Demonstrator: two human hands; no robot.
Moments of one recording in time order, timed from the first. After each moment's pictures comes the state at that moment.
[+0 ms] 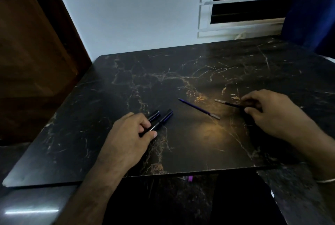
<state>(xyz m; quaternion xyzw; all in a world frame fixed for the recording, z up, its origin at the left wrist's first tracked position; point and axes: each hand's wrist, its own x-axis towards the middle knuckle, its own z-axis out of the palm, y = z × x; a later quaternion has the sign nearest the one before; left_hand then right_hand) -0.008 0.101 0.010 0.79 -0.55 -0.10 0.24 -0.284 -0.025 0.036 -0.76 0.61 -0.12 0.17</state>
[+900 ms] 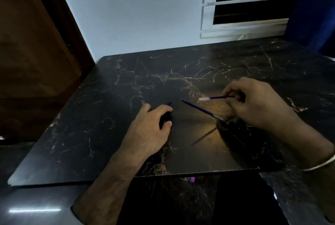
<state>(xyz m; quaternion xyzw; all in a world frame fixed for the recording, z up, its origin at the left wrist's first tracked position) -0.016 0.064 -0.007 0.75 -0.61 -0.11 0.24 -0.252 -0.030 0.041 -0.83 0.49 -0.22 0.15</state>
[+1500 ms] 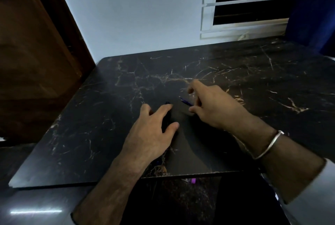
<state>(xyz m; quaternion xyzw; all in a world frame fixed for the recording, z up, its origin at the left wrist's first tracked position) -0.024 0.072 -0.001 0.76 -0.60 -0.11 0.22 -0.179 -0.027 0.036 -0.85 0.47 -0.11 0.18</state>
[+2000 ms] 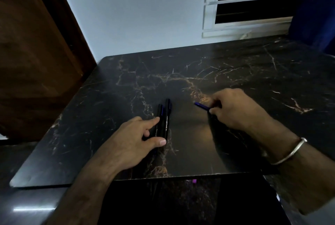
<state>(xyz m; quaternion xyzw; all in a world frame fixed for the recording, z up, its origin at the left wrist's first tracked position) 0.011 0.096 0.008 0.75 -0.62 -0.20 0.16 -0.208 -0.037 0.031 -0.80 0.56 -0.07 0.20</state>
